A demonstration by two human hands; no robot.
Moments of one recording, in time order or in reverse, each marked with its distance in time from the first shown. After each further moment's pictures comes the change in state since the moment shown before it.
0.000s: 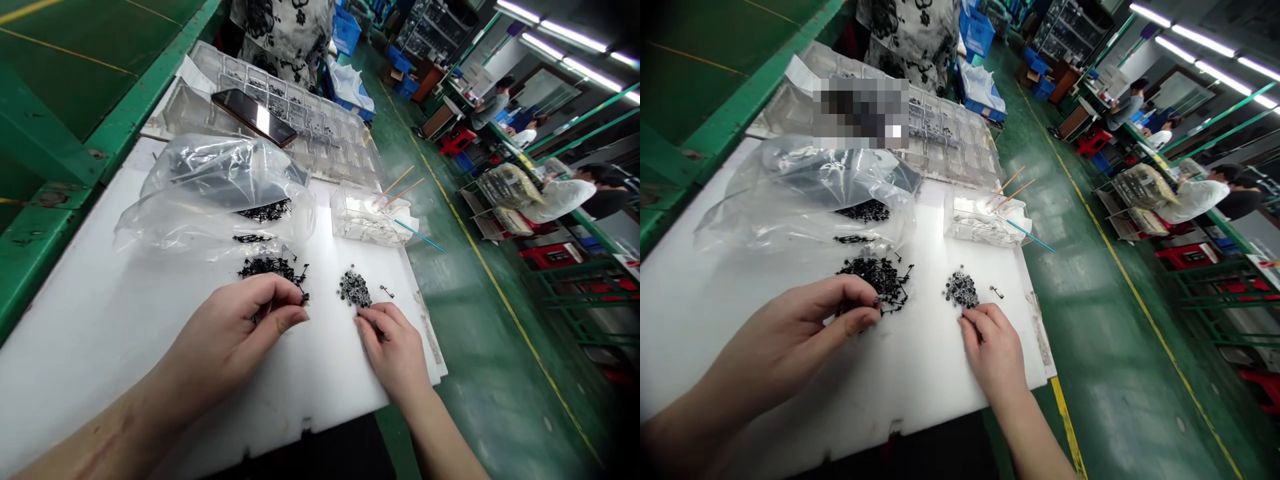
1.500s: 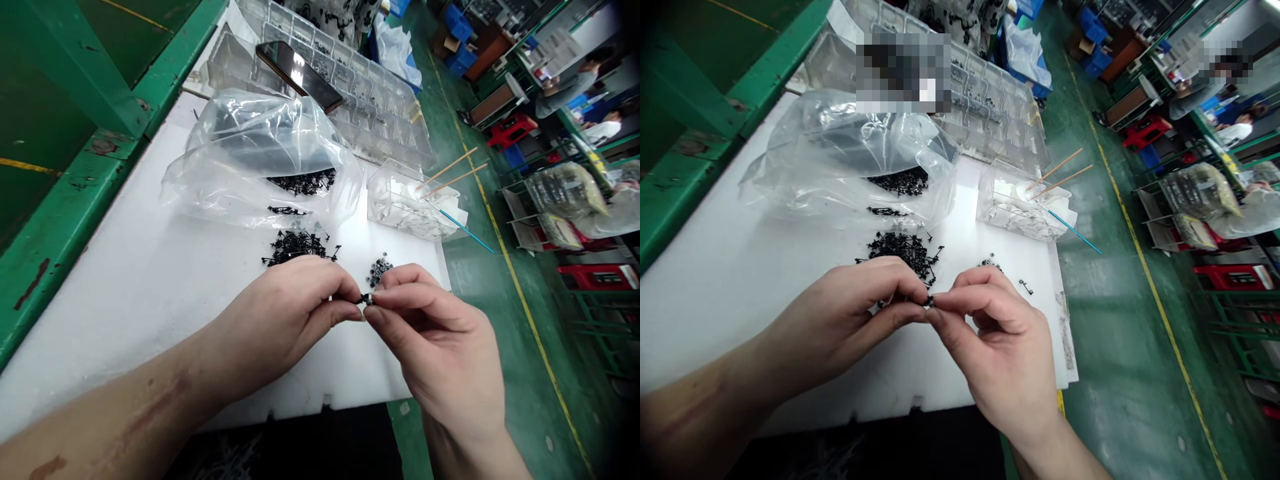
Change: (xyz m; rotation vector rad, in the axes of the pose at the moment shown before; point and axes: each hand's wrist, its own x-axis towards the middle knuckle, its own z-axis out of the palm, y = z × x) left_hand -0.005 -0.005 0.011 0.005 -0.034 0.259; right_hand 0.029 -0.109 -0.007 0.694 -0.202 -0.018
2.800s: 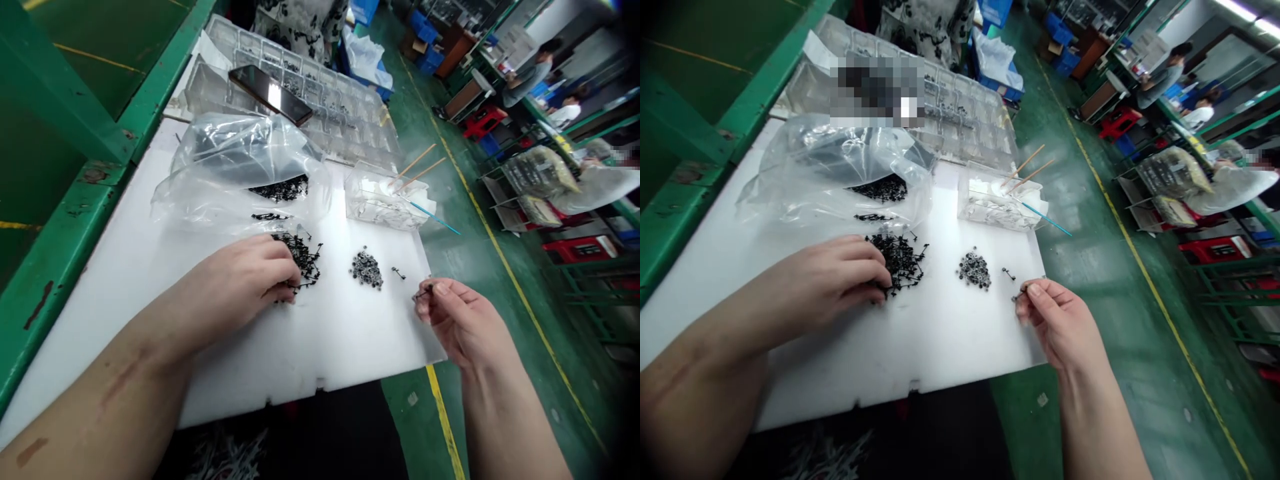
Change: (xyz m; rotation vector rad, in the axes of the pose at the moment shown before) left_hand 0.005 -0.025 -0.042 0.397 -0.279 0.048; right_hand -0.030 0.052 -0.120 -0.026 0.284 0.451
